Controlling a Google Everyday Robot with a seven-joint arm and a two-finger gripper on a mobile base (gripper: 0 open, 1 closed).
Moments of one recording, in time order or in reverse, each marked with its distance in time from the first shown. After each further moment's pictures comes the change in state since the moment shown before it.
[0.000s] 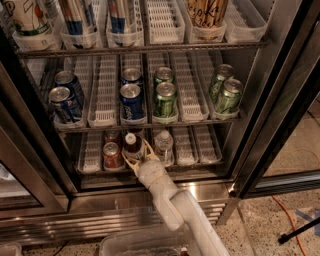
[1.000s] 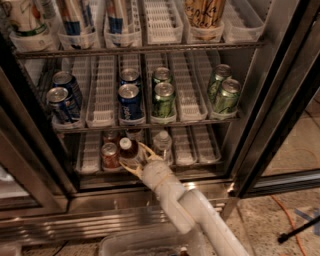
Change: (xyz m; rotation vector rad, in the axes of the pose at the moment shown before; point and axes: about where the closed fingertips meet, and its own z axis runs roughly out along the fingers) arm -0.035 0.000 -0.021 -0.082 0.035 -0.052
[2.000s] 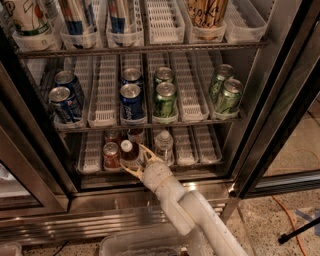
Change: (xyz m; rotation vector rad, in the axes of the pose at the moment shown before) arm 0.008 0.003 -0.002 -0.003 0.002 0.001
